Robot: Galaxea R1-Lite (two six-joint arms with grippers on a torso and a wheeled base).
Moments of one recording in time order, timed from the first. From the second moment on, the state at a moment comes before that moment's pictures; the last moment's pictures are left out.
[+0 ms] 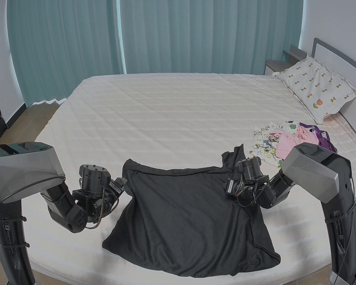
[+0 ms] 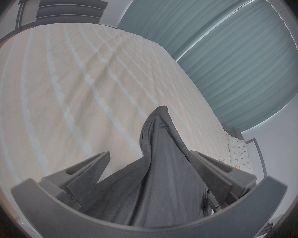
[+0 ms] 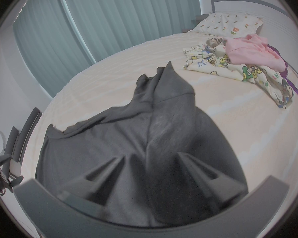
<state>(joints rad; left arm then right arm) -0.31 2.22 -0.67 -0.95 0.21 -1.06 0.38 2.55 -1.25 -0.61 -0.21 0.50</state>
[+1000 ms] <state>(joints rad) -0.30 2.30 -0.65 -0.95 0.22 -1.06 0.07 2.40 -1.10 -0.69 -0.03 0.51</state>
